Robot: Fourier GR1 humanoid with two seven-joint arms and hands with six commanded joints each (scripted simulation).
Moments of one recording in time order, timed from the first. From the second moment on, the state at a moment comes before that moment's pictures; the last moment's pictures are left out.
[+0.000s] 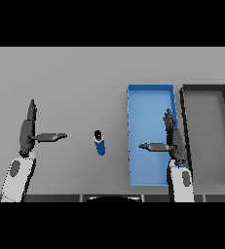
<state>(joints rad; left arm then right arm) -0.11 0.43 -0.16 -1.48 0.24 0.26 0.01 0.00 0.00 0.00 -1.57 0.00 0.00 0.00</state>
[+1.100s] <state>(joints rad) 0.00 0.65 -0.35 -1.65 0.22 -0.15 -0.09 0.11 -0.15 0.08 -1.70 0.11 0.10 -0.09</state>
